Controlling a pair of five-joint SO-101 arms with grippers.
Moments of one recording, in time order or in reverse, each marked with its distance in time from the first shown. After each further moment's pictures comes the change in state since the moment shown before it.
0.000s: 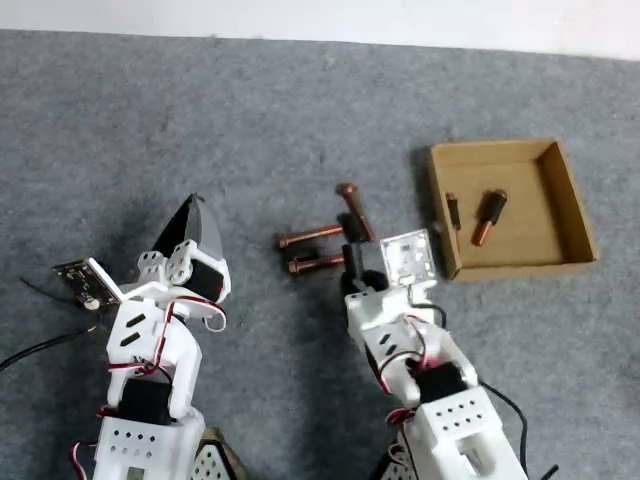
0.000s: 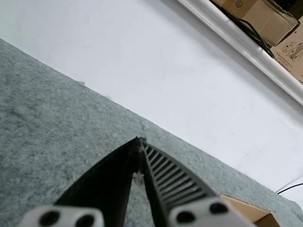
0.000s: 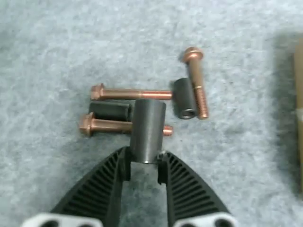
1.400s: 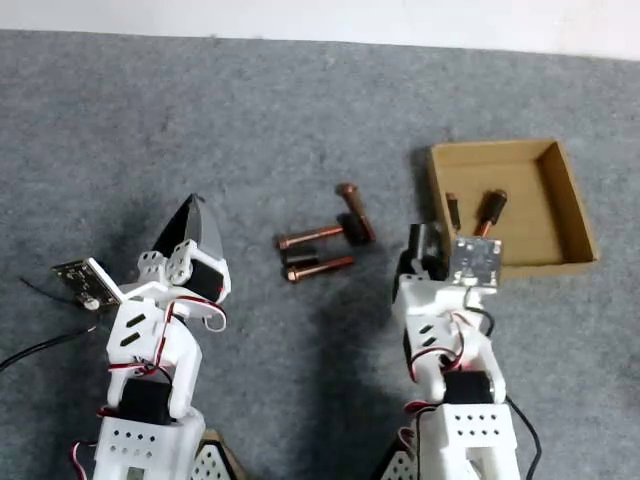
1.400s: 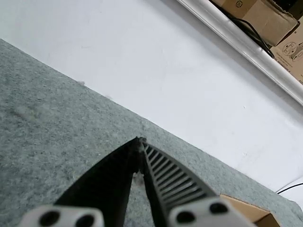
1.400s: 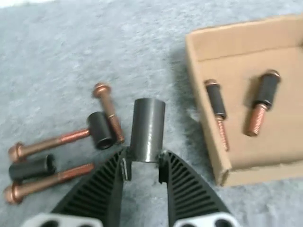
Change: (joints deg) left arm 0.0 0.0 0.0 0.0 0.0; right arm 17.2 -6.2 2.1 -0.1 -4.9
